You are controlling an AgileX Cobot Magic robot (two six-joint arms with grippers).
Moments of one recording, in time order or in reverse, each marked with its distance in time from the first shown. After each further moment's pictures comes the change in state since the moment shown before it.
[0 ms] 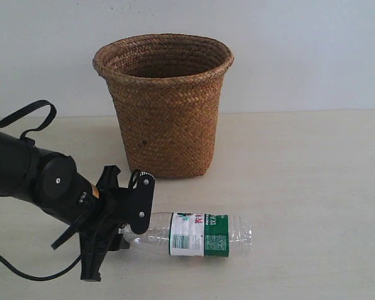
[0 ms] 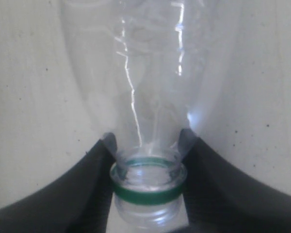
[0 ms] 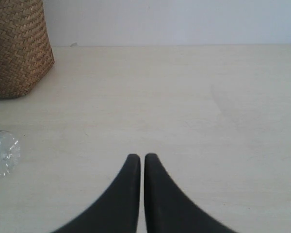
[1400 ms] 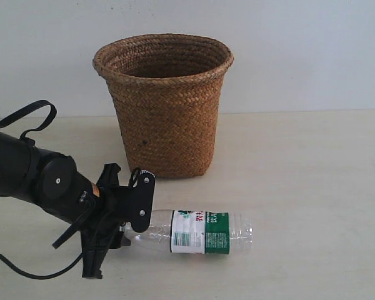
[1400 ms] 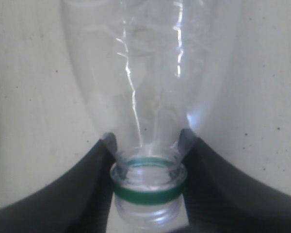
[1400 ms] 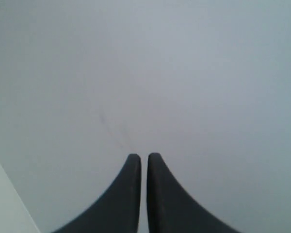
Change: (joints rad) left arm 0.000 0.000 0.000 0.000 -0.022 0.000; right arm 0.000 0.000 0.000 0.084 -0.983 0.898
